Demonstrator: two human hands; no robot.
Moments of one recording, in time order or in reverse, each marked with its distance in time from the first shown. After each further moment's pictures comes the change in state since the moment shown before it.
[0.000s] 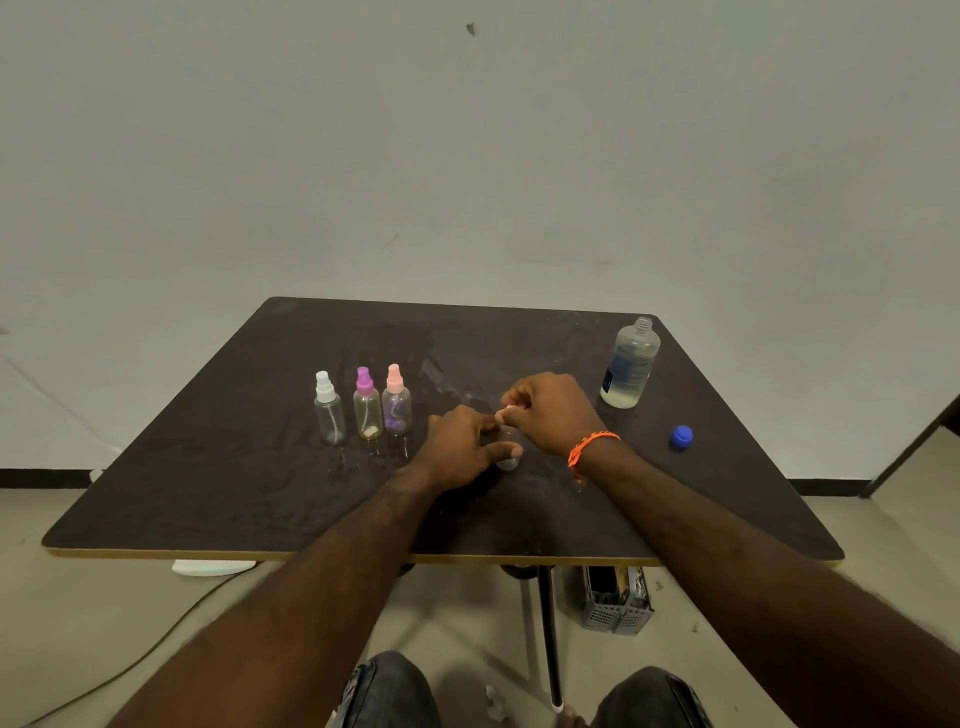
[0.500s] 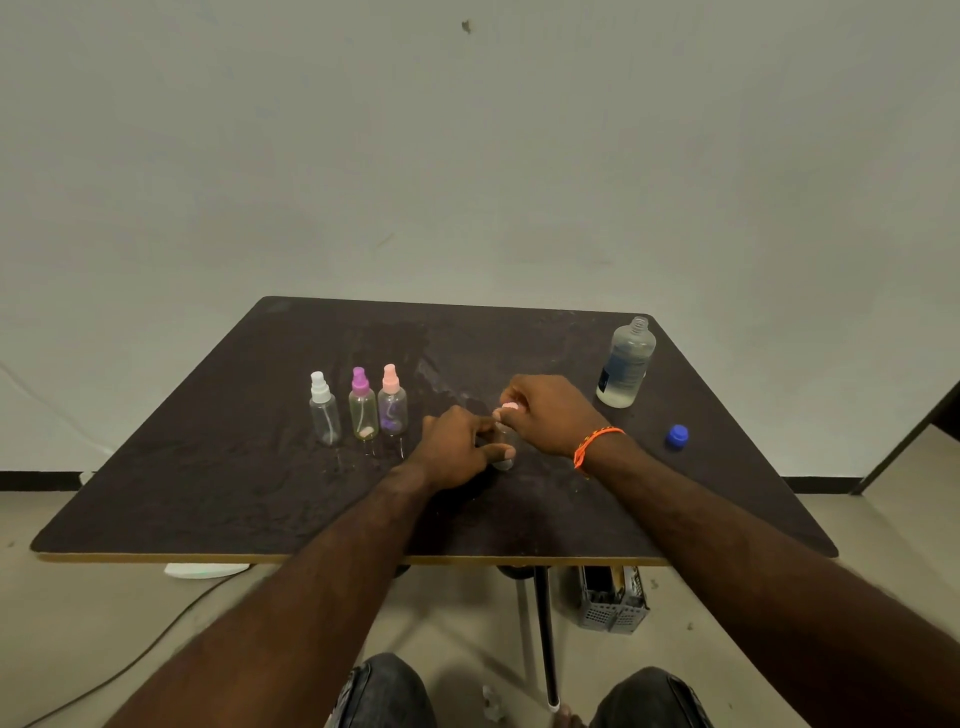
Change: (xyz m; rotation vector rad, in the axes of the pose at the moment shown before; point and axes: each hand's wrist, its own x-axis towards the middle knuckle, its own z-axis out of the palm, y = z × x) left_hand 0.004 -0.005 0.001 0.027 -0.034 -0.020; right_hand 0.001 0.003 -0.003 -0.082 -0.114 -0.034
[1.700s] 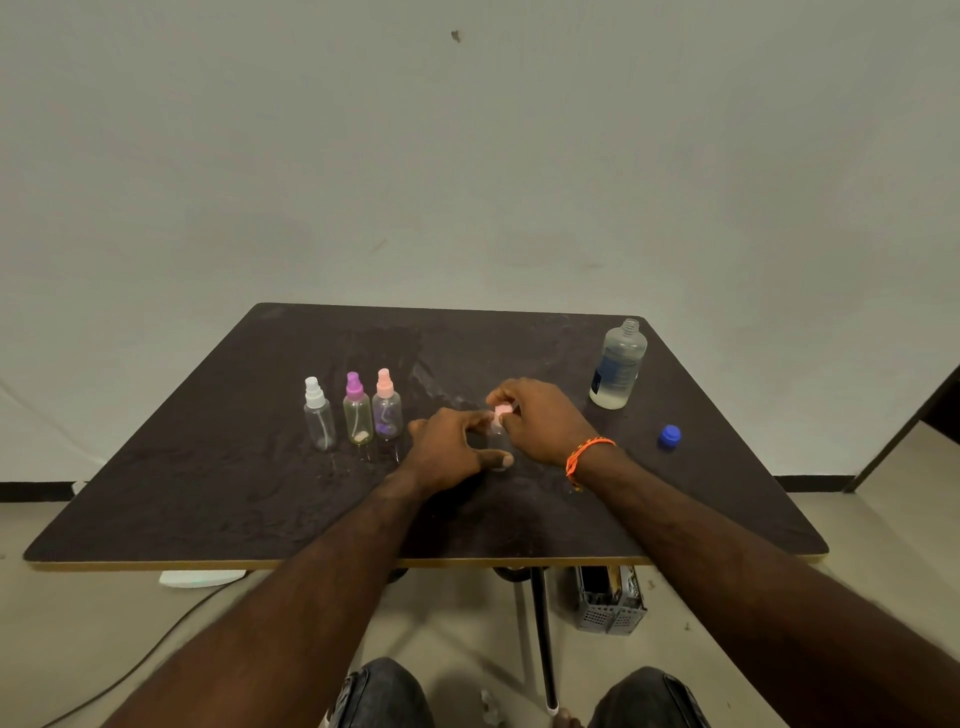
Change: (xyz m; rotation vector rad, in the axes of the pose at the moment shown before) left_hand 0.002 -0.005 0.004 -0.100 0.028 -0.044; right_hand -0.008 -0.005 0.003 0.094 0.059 -0.018
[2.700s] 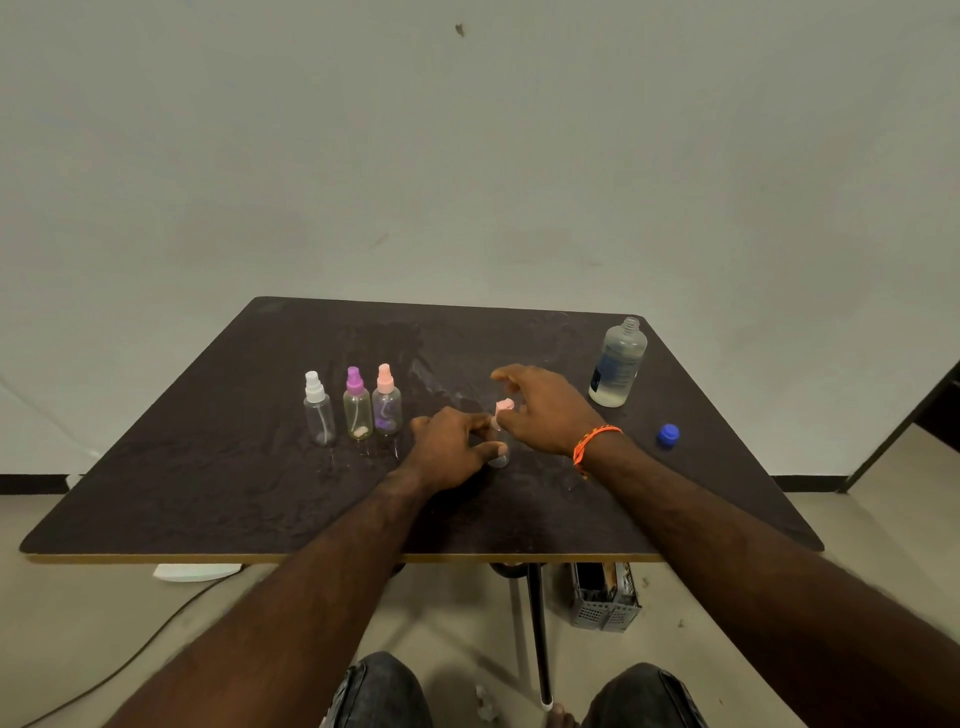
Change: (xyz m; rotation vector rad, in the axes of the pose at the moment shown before) left_hand -0.012 0.014 -0.005 0.083 0.042 0.042; right_hand 0.005 0.005 -0.008 -0.040 -0.033 -0.020
